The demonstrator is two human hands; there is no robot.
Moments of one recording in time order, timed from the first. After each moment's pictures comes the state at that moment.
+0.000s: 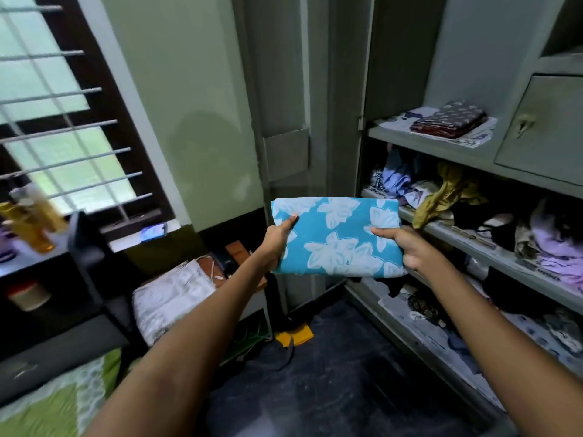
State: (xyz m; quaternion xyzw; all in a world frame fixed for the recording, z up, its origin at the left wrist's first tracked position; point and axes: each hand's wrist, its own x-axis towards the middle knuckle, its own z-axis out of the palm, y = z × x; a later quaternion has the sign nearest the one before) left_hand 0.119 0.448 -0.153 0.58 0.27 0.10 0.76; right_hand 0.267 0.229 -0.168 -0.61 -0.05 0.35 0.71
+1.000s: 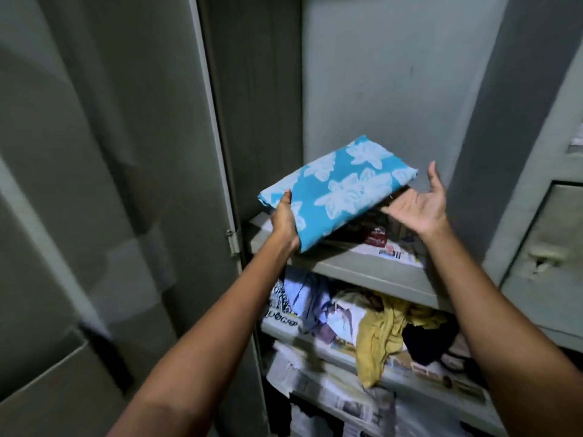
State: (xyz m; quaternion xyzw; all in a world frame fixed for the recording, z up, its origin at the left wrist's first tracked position) left_hand 0.772 0.438 -0.066 0.40 0.09 -0.04 0.91; right_hand 0.780 0.210 -0.046 -0.32 -0.08 0.10 0.94
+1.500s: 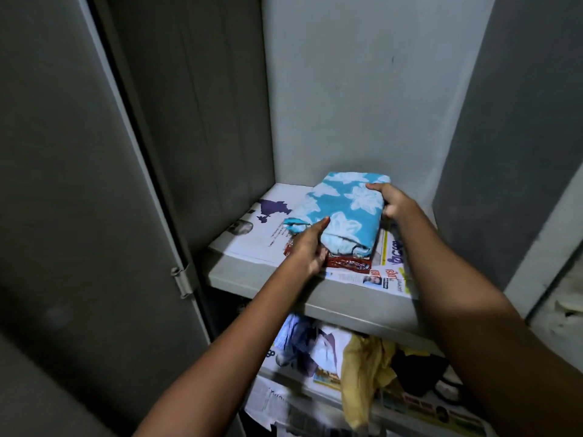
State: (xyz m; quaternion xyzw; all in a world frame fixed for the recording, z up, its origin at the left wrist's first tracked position) left_hand 0.832 0.354 -0.084 0.39 0.07 -0.16 0.90; right_hand 0.928 0.177 -0.057 -0.58 0.12 0.07 0.80
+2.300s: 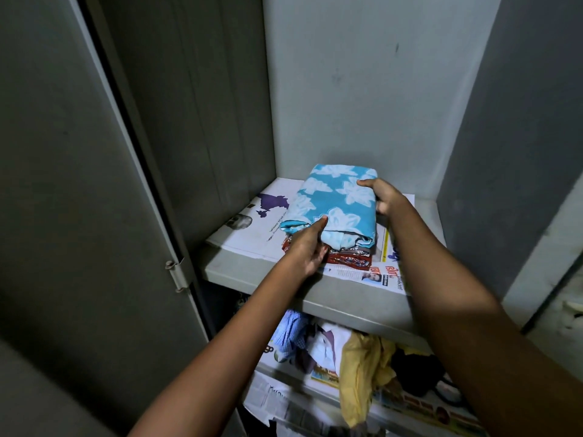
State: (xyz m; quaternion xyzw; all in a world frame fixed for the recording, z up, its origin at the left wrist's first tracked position) left_hand 0.823 0.357 -0.086 0.47 0.12 -0.16 0.86; right_hand 0.945 0.186 -0.069 -0.60 0.09 0.09 0.79
